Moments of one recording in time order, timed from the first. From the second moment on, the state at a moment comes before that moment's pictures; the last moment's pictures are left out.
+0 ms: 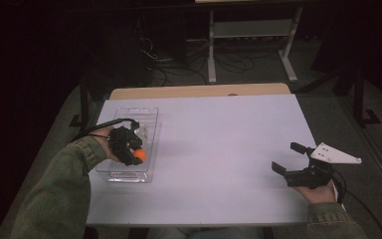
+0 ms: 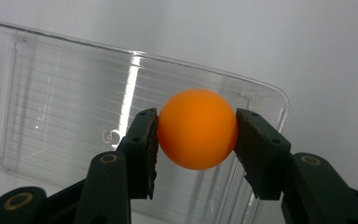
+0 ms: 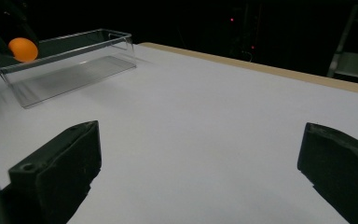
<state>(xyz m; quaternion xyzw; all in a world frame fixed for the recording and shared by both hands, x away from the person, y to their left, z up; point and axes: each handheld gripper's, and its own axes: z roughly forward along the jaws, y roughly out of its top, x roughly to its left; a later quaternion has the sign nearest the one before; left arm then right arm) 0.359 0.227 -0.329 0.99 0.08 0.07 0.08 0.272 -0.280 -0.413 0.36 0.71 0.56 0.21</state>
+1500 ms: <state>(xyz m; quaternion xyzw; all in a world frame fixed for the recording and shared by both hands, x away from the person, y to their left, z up) 0.367 0.218 -0.361 0.99 0.08 0.05 0.06 0.272 -0.280 -0.414 0.36 0.72 0.56 0.21</state>
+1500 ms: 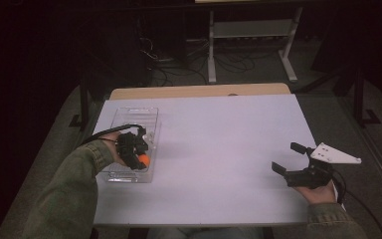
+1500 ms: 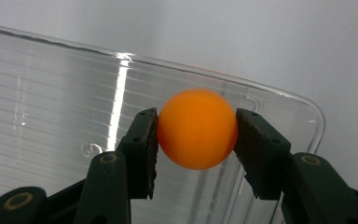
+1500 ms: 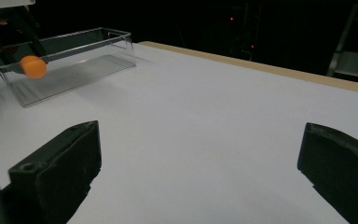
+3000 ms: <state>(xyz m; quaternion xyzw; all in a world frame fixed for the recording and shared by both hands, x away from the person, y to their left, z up) 0.371 0.223 -0.381 0.99 0.10 0.03 0.08 0.272 -0.279 -0.414 0.36 0.72 0.56 0.21</state>
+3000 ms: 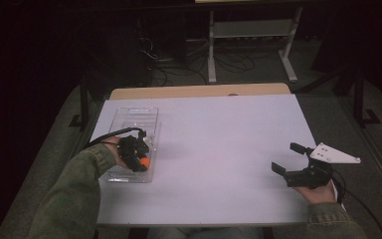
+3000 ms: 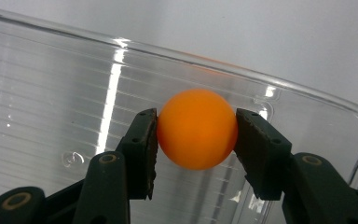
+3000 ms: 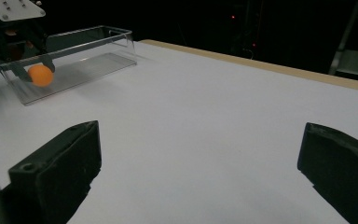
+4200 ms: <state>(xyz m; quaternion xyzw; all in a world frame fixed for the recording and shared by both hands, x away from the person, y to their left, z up) 0.372 0.233 -0.360 0.98 0.14 0.07 0.10 0.271 -0.279 -0.414 0.36 0.72 0.56 0.21</state>
